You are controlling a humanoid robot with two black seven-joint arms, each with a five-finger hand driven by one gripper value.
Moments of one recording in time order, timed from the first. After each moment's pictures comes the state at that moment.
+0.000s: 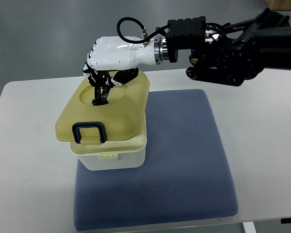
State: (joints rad) left arm -0.02 0.00 -0.03 -0.20 0.09 0.00 0.18; right arm 1.77 -0.13 -0.56 0.99 -1.08 -0.37 0.61
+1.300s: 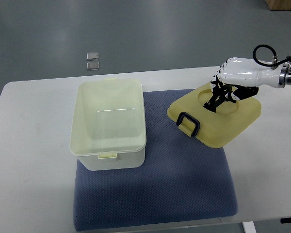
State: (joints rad) left arm -0.02 0.00 -0.02 -0.21 0.09 0.00 0.18; right arm 1.49 -0.70 -0.69 1.14 -1.26 -0.47 0.61
